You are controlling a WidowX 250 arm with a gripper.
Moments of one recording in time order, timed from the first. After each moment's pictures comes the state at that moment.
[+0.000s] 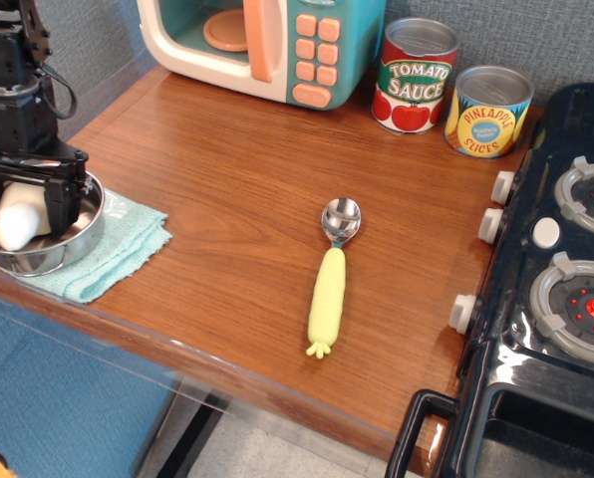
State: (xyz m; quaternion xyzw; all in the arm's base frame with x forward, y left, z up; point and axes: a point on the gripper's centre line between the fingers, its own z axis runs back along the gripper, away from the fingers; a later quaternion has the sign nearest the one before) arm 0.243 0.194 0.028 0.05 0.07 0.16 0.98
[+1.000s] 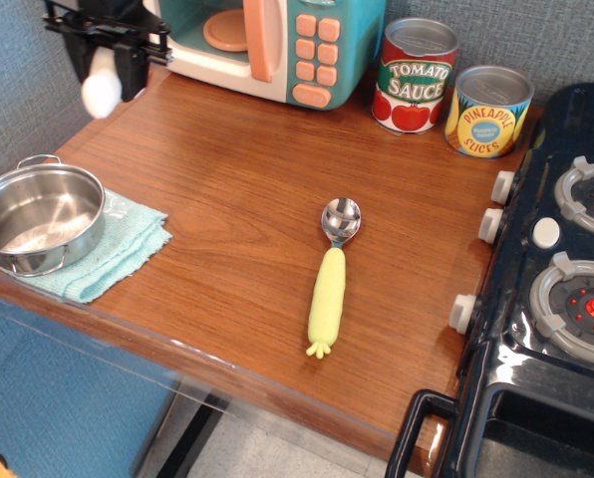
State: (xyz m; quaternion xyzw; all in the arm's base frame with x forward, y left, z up) arm 0.354 0.180 0.091 0.08 -0.05 0.07 0.99
